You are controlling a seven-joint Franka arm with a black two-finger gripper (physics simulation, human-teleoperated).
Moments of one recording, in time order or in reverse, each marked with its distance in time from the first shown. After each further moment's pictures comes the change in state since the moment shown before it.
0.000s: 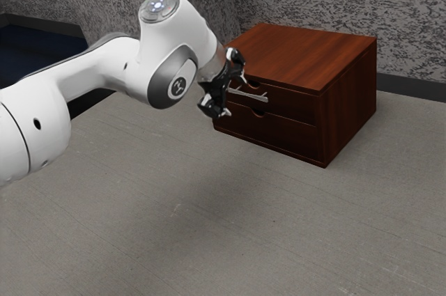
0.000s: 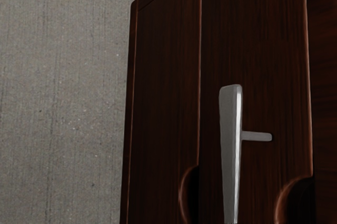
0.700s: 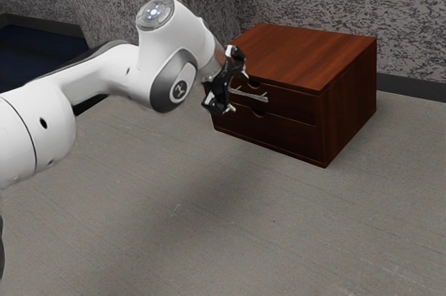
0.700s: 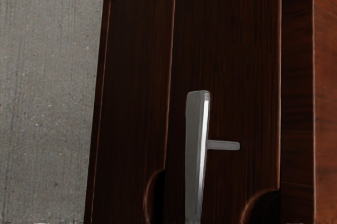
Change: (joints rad) arm 0.016 0.024 -0.003 -0.015 -0.023 0.110 -0.002
